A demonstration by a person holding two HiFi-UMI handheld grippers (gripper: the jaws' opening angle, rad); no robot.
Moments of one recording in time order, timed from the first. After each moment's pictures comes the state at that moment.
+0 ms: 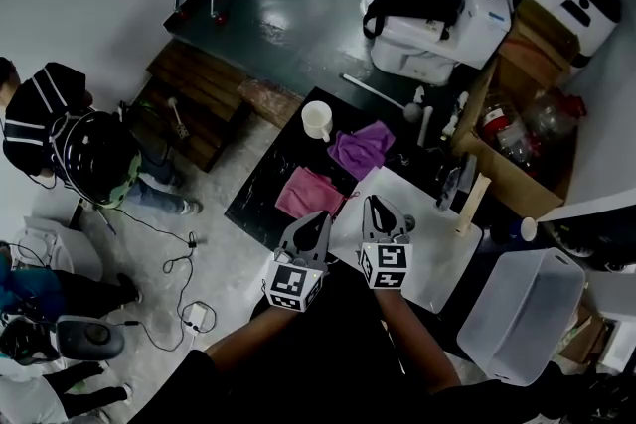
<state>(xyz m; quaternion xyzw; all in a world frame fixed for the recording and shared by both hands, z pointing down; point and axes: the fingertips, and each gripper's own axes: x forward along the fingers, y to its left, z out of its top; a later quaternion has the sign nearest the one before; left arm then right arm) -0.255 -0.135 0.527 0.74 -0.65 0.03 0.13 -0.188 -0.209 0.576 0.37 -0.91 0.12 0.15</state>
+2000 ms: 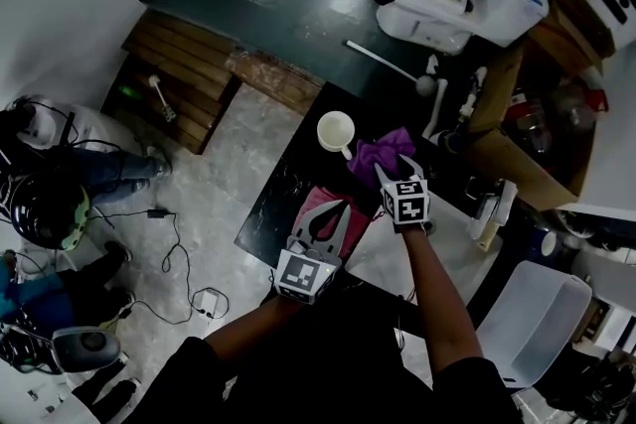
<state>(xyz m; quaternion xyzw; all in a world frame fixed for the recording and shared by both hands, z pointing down) -0.336 -0.239 0.573 0.79 -0.59 0.03 0.19 -0.274 -0.367 0.743 0.33 -0.86 0.19 0.35</state>
